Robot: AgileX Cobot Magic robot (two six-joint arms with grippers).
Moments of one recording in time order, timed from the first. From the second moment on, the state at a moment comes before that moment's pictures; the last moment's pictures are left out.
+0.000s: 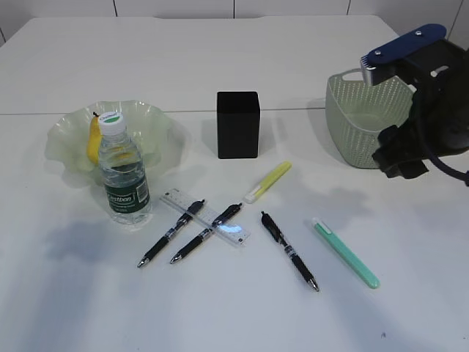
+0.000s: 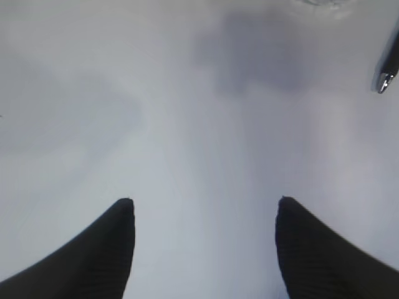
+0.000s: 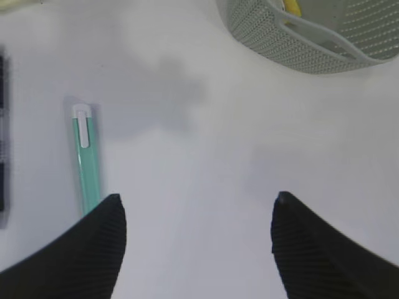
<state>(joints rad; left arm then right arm) -0.10 1.33 -0.90 -0.05 0.93 0.03 0.33 1.50 -1.09 -0.37 0.83 0.13</state>
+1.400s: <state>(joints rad) 0.08 1.38 -0.90 -0.04 0.78 -0.18 0.33 1.99 -1.40 -0.06 1.05 -0.13</state>
